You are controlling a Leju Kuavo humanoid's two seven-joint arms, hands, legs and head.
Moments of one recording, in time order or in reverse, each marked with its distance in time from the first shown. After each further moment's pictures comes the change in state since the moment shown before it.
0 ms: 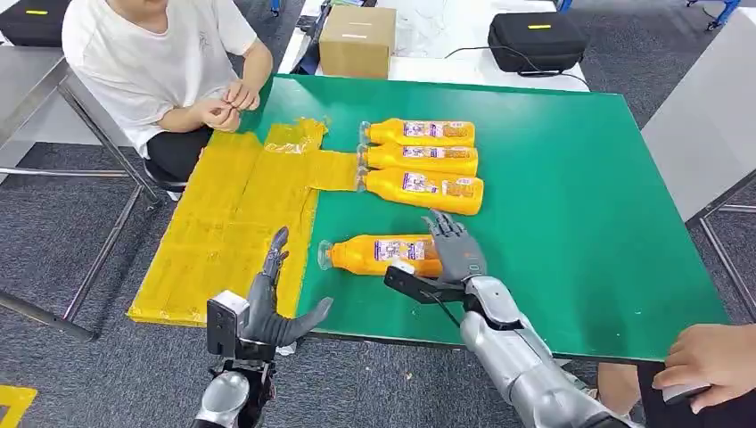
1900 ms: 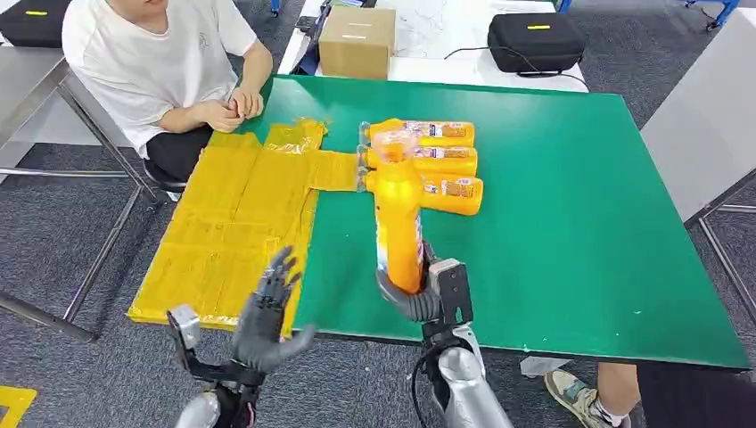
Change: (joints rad) left arm 0.108 0.019 0.029 -0.102 0.305 -0.395 0.086; right arm 0.366 0.192 -0.203 -0.452 -0.938 0.206 -0.343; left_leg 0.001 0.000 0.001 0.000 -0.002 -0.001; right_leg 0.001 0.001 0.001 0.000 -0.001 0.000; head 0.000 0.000
